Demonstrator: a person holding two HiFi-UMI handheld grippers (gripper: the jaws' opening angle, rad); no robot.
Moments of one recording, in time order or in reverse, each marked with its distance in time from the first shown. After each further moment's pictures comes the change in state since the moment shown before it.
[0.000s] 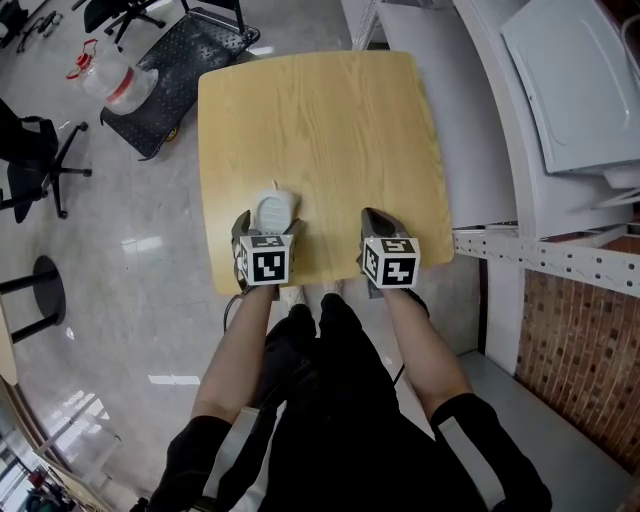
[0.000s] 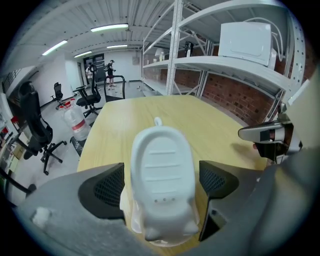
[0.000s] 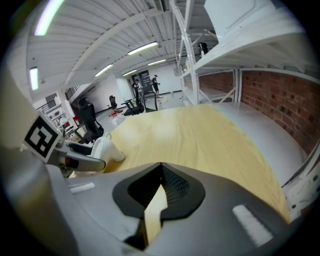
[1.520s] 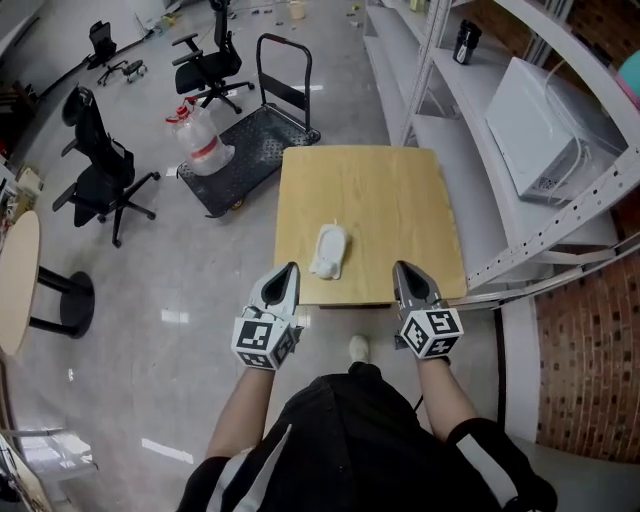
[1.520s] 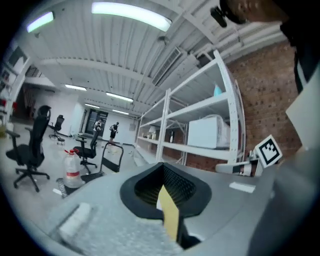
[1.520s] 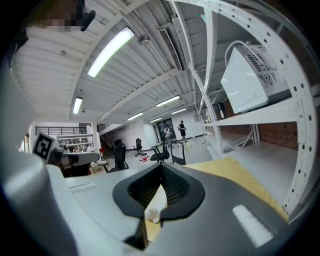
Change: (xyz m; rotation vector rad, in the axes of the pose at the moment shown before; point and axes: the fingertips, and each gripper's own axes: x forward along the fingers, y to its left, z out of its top) left arm -0.292 0.006 0.044 -0.011 -0.861 -0.127; right arm -0.190 0.106 0.065 -0.087 -0.580 0.247
